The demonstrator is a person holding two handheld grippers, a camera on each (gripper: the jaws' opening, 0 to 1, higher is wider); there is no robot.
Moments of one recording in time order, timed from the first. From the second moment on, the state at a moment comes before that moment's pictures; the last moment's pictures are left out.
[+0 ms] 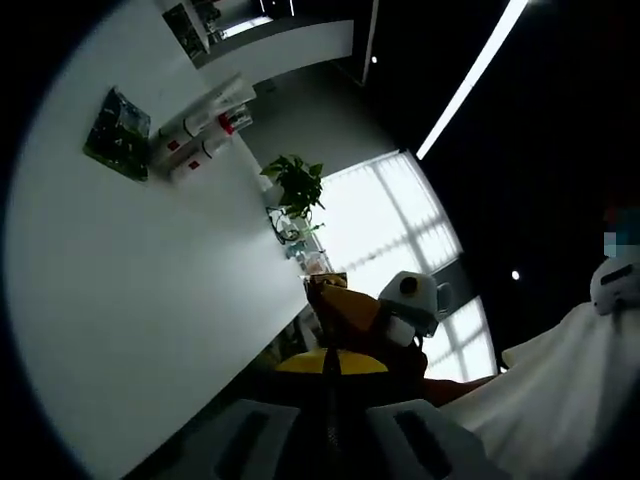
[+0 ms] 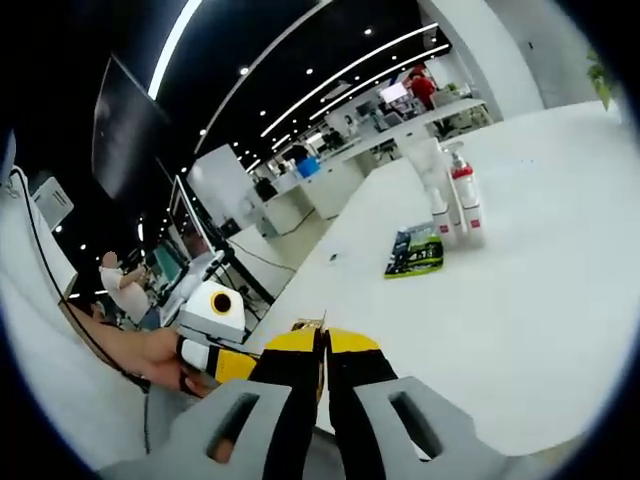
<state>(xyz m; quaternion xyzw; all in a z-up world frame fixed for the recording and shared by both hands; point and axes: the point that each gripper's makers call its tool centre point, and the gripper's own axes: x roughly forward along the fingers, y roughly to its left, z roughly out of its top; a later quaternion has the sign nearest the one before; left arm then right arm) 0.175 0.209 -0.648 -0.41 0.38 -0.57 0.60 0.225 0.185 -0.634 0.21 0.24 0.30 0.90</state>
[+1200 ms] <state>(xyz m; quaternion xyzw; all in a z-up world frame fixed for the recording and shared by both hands) 0.200 0.209 -0.660 -0.45 0.42 -0.48 0.62 0.215 0.201 -0.641 0.20 0.27 0.33 0.88</state>
